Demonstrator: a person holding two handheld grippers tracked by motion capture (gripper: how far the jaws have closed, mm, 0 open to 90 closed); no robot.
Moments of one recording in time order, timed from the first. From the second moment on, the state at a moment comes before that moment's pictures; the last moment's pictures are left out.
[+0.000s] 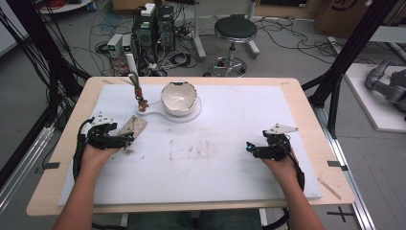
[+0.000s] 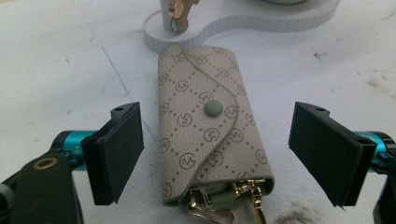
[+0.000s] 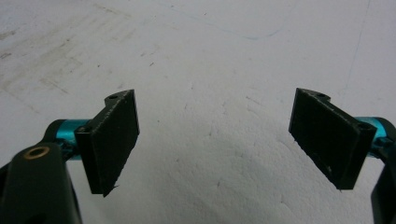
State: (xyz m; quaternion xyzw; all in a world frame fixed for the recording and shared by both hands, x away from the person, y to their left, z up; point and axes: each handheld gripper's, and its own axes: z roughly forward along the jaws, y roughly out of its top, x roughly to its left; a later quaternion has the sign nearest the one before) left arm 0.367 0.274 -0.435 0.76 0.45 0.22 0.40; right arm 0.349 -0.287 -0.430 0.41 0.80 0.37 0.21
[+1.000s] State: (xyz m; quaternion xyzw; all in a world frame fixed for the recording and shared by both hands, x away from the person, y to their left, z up) left arm 0.376 0.268 -0.450 0.78 0.46 0.19 0.37; right arm 0.346 -0.286 -0.432 0.41 0.81 0.37 0.21
